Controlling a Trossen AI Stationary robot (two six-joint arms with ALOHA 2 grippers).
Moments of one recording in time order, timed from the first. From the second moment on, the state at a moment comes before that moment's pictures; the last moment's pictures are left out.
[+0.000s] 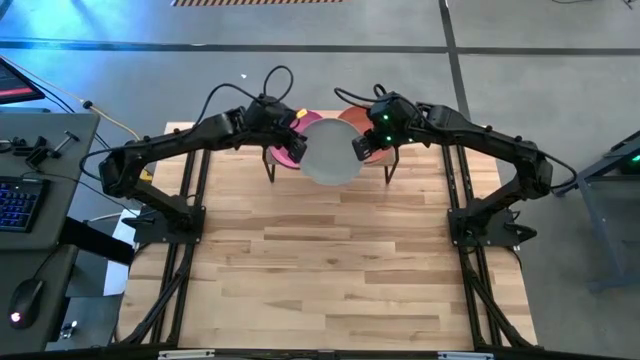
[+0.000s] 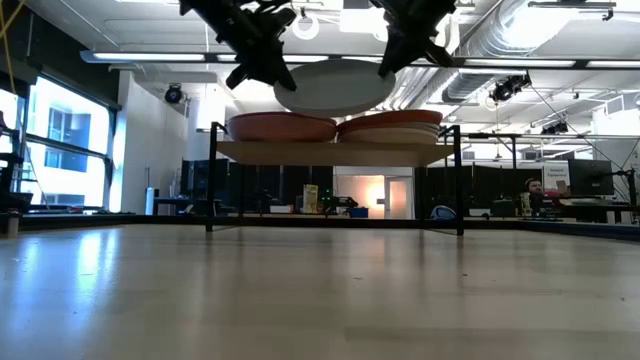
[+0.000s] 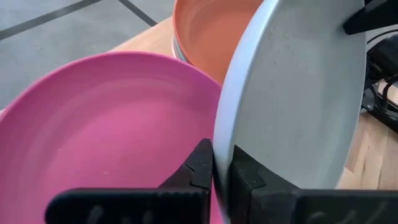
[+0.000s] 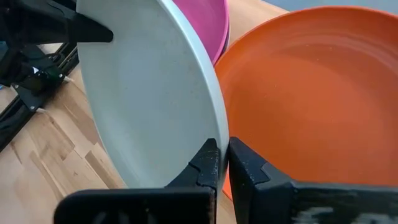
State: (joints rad) left arm 0.43 1.44 1.29 -0.50 -0.02 -0.31; right arm -0.39 1.48 1.54 -0.88 0.07 0.54
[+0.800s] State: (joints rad) left arm 0.54 1.44 1.33 -0.64 0.03 -0.30; right arm -0.42 1.45 1.56 -0.80 0.10 0.47
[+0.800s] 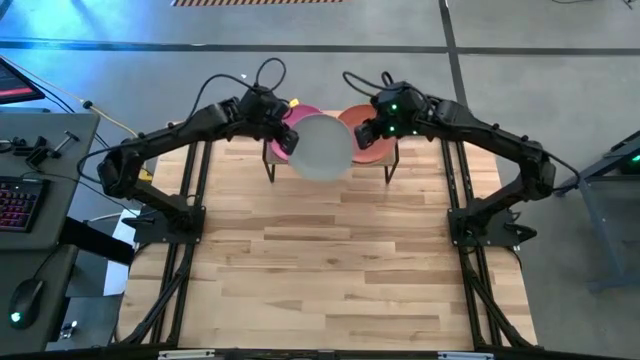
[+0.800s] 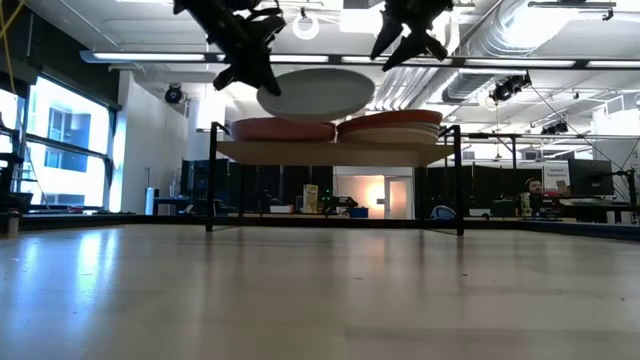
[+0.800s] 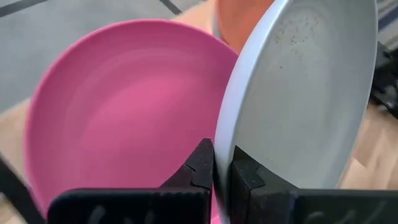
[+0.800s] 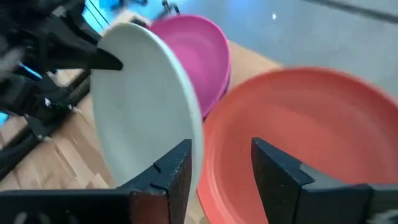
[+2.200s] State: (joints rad) left arm 0.77 1.51 1.49 -0.84 0.02 -0.36; right arm -0.54 1.45 1.60 -0.84 0.10 0.13
